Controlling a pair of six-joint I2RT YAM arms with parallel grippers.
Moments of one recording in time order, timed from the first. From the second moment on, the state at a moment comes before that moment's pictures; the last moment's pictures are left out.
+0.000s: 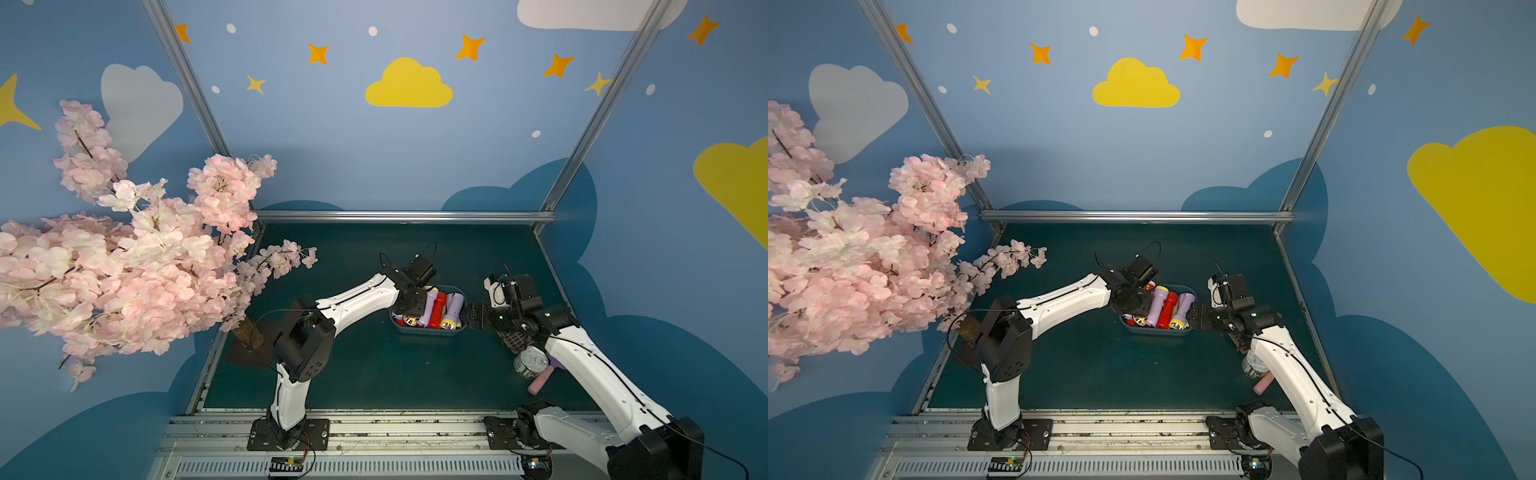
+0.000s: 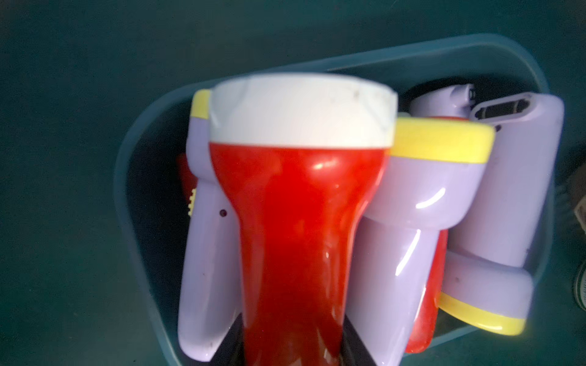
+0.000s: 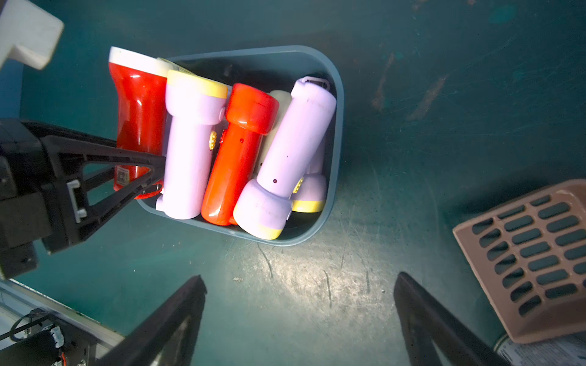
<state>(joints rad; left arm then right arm) -0.81 1.95 1.60 -0.85 -0.06 -0.56 0.35 1.07 0.86 -0.76 -0.19 0.36</state>
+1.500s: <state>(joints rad) -0.83 1.95 1.73 -0.92 -0.09 -0.50 0.34 1.11 0.86 -0.75 -0.22 0.36</state>
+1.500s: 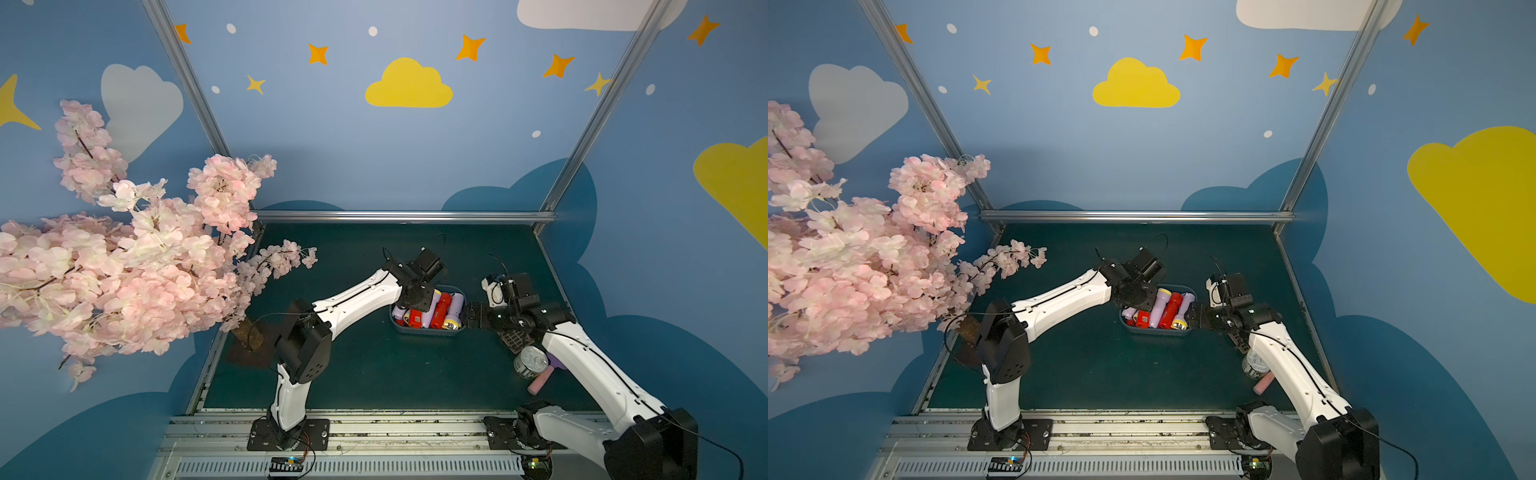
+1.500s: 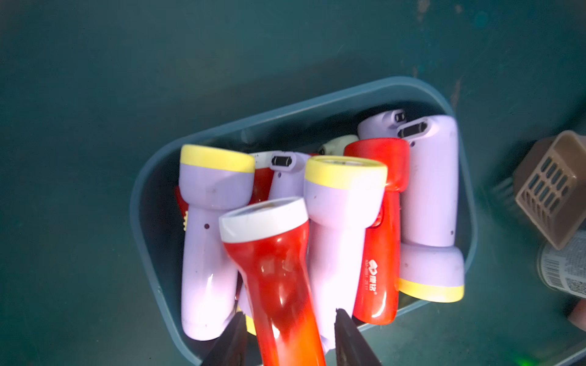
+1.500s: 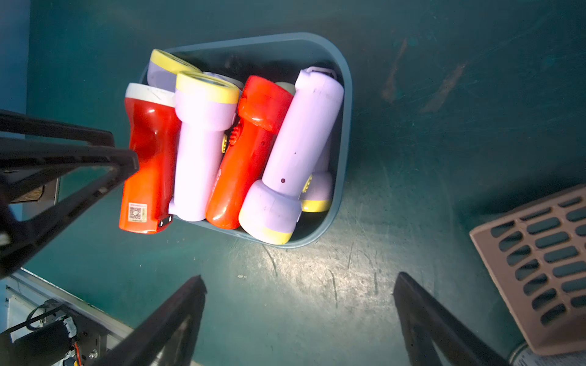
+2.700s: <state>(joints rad) -0.69 1.35 1.19 -0.73 -0.34 -0.44 0.32 1.05 0.92 -0.80 -0.13 0.33</state>
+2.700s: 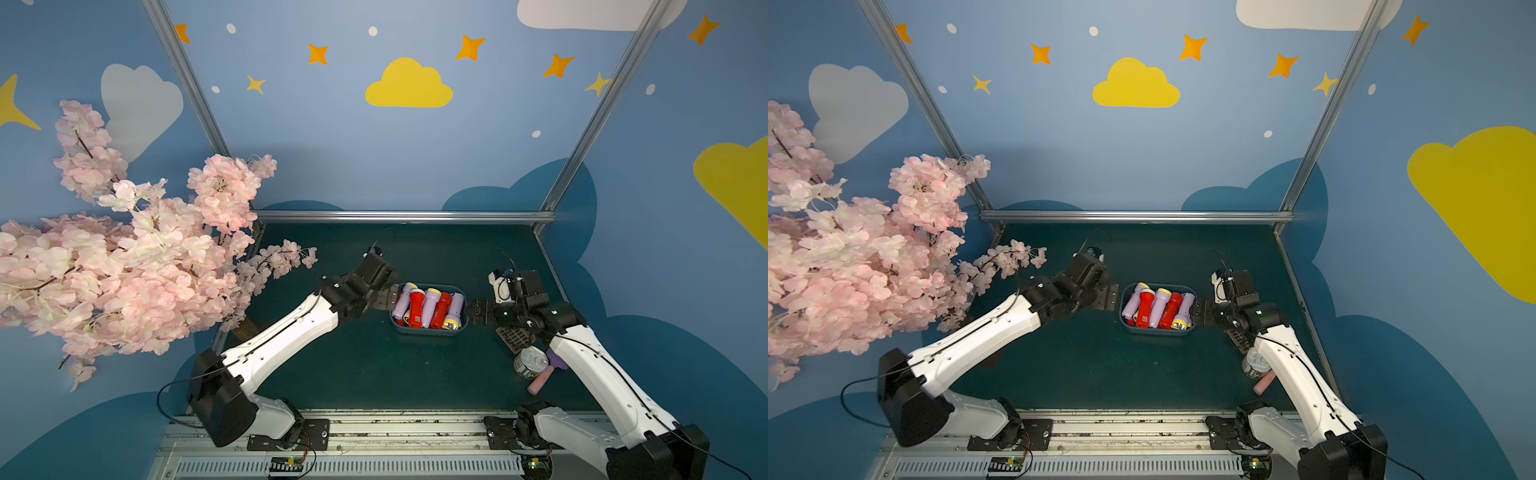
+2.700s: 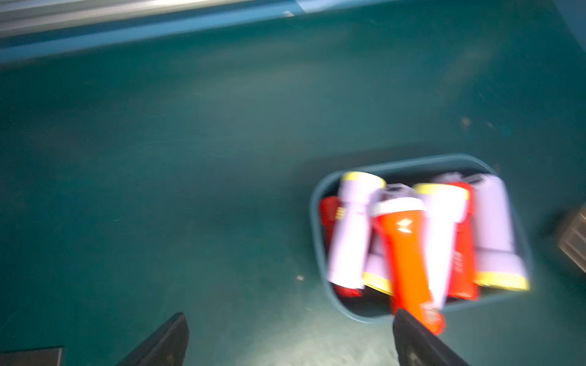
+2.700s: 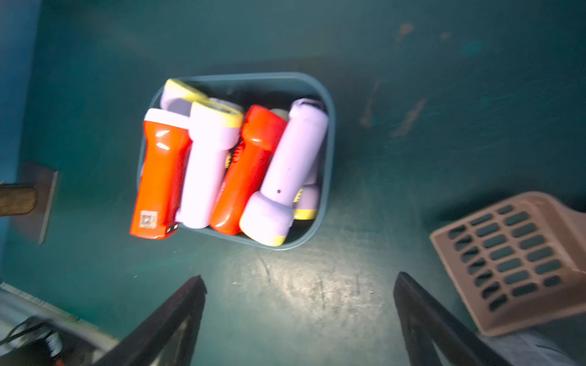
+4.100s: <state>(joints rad) -0.05 1.31 0.39 0.38 -0.24 -0.06 0.05 1.30 0.40 0.36 0.06 0.07</state>
